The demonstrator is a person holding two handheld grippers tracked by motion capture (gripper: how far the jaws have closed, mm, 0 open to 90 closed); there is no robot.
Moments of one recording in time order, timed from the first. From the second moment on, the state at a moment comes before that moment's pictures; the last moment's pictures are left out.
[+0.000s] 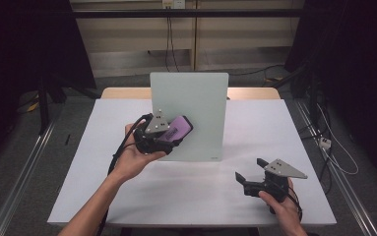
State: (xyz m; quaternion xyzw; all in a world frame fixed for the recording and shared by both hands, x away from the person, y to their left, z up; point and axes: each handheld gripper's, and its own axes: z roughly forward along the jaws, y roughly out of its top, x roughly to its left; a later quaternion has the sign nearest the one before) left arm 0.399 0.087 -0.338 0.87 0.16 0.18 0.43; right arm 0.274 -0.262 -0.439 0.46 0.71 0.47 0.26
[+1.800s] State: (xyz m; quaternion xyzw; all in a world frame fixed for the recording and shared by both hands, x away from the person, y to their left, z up) left arm 0.382 0.055 -0.376 0.95 0.10 0.04 0.28; right arm 0.274 -0.261 -0.438 0.45 0.71 0.48 0.25
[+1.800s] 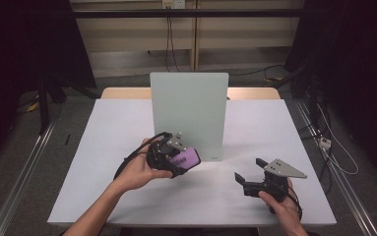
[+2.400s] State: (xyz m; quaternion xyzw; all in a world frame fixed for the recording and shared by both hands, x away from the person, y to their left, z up) left arm 0.373 0.026 -0.408 0.97 0.07 -0.01 0.22; right arm 0.274 -0.261 -0.439 0.45 0.71 0.48 0.25
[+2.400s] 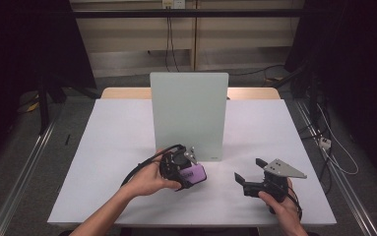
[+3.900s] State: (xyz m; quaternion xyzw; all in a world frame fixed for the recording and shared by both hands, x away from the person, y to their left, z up) left arm 0.379 0.026 -0.413 0.95 0.10 0.01 0.30; right arm 0.276 -0.265 -0.440 0.46 0.71 0.48 0.24
